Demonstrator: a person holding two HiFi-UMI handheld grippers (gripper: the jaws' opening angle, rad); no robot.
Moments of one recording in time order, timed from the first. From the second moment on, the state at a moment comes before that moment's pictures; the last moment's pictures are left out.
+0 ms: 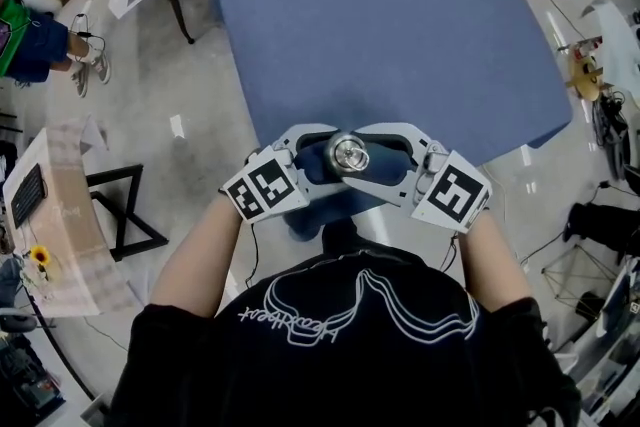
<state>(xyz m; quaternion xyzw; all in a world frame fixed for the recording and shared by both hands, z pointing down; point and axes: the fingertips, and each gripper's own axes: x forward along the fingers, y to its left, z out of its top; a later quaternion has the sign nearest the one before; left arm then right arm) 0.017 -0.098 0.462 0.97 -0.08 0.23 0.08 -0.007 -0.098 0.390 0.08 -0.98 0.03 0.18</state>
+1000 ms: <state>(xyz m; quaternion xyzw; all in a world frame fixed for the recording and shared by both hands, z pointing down) 0.011 -0.096 0.462 0.97 -0.07 0.22 0.10 -0.008 -0.096 0.386 0.00 -0.99 0.02 0.17</state>
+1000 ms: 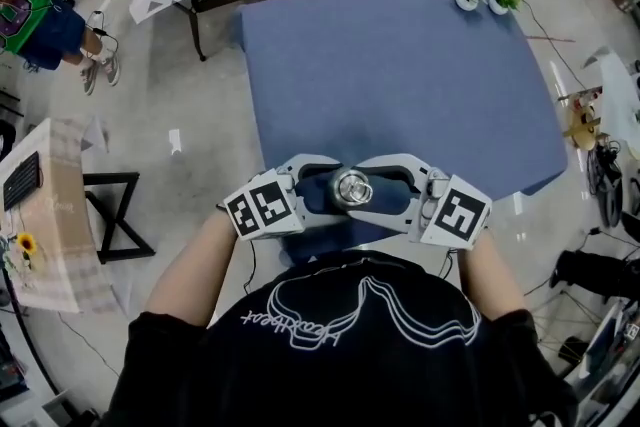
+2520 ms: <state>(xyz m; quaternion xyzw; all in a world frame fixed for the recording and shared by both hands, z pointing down) -0.047 0.063 0.271 0.91 -0.40 -0.01 0.12 0.043 0.055 0.270 0.28 -0.96 0.04 -0.01</state>
